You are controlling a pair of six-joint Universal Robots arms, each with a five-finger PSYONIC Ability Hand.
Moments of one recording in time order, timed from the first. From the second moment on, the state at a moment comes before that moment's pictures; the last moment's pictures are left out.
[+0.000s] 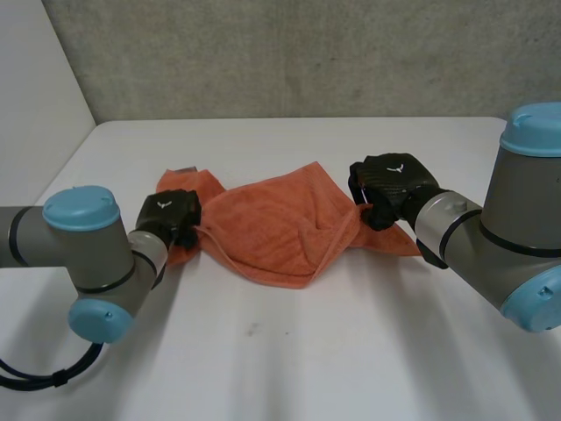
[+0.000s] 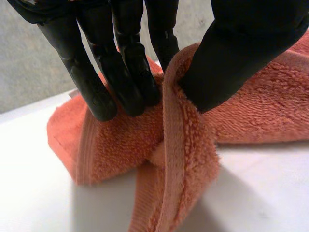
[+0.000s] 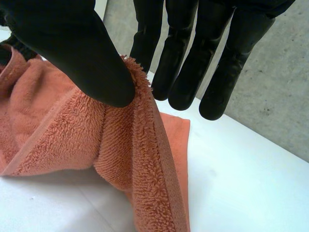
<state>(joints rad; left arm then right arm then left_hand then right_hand) 4.36 -2.25 -1.48 3.48 -1.53 3.20 2.00 -1.15 1.38 0.04 1.35 2.95 1.14 1.19 1.18 1.19 0.96 0.98 1.18 1.18 1.19 0.99</state>
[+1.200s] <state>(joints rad) 4.42 -1.97 -0.98 3.55 -1.51 3.60 1.89 -0.93 0.48 0.10 1.51 2.76 1.14 1.20 1.19 1.20 0.96 0.98 1.18 1.19 1.19 0.99</state>
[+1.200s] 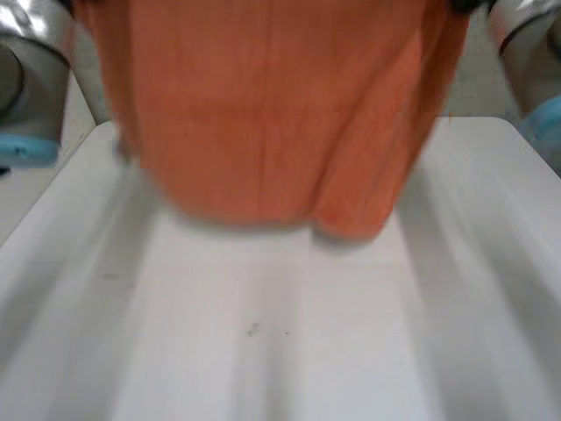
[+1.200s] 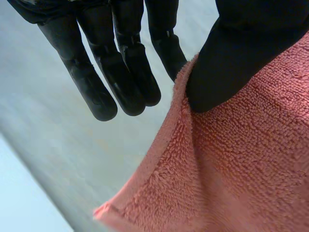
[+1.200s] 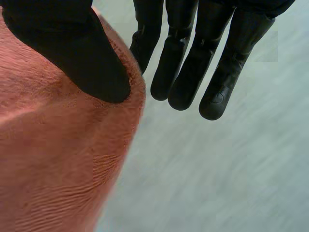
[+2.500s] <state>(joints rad) 4.42 -1.89 -1.89 3.70 -1.51 3.57 1.99 -1.04 1.22 0.40 1.20 2.30 1.14 1.20 1.19 1.20 0.96 0.32 0.37 0.36 0.35 0.18</state>
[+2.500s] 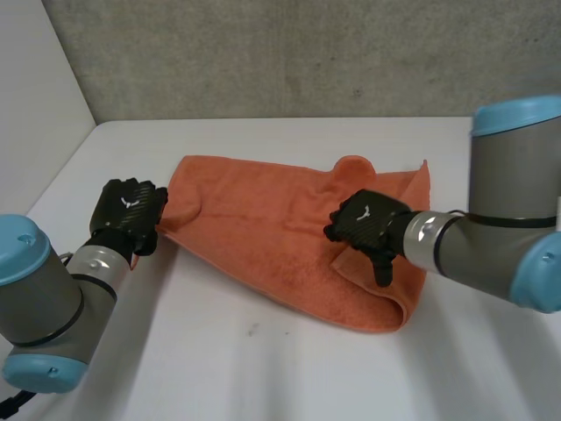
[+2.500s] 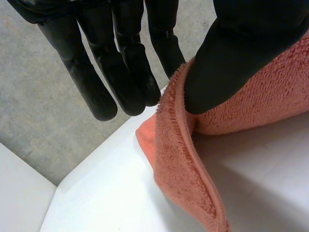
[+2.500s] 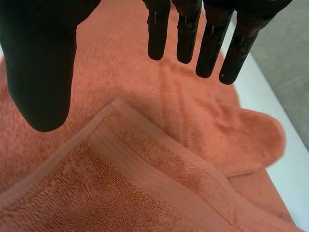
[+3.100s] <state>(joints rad) 4.42 -1.89 -1.90 3.70 -1.51 3.57 2.00 -0.77 1.06 0.39 1.18 2.14 1.14 1.20 1.19 1.20 0.96 0.90 1.07 1.07 1.07 0.87</state>
